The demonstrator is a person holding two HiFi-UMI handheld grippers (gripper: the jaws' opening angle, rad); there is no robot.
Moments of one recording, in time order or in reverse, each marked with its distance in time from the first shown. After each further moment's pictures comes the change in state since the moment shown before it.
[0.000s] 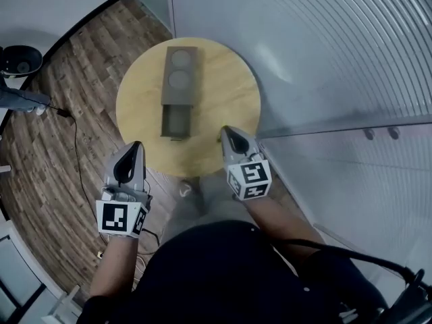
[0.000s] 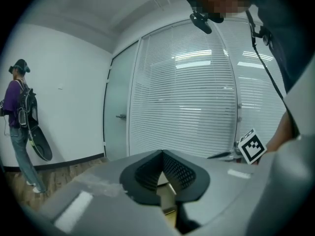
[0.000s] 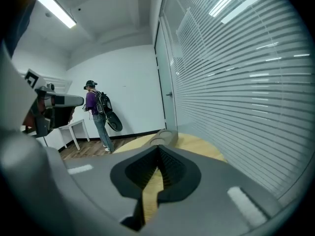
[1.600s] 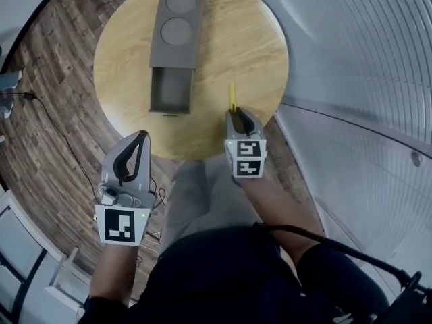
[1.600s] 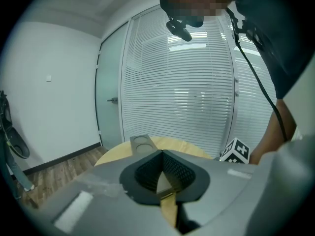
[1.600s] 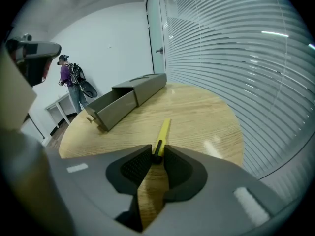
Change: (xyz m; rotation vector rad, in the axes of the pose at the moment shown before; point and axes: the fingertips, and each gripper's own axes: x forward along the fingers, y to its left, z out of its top) left arm 0.064 -0.020 -0.106 0.036 0.187 -0.044; right arm 0.074 -0.060 -0.205 0.013 0.409 -0.126
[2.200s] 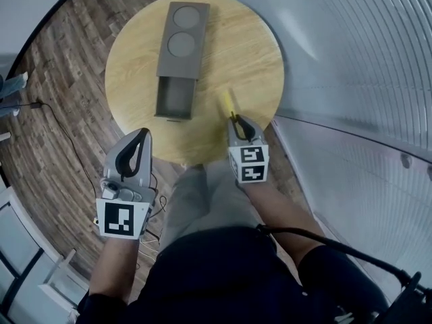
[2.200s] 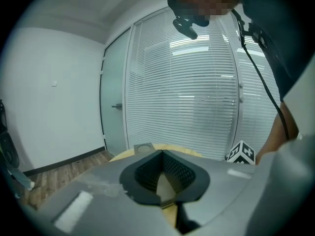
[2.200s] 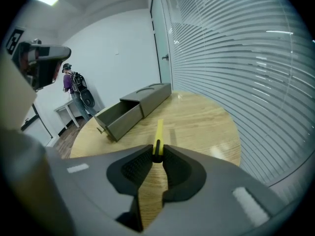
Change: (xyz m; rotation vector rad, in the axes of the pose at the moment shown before) left arm -0.008 0.000 0.035 -0.007 -0.057 0.052; right arm -0.021 0.001 0.027 -0.029 -0.055 0.090
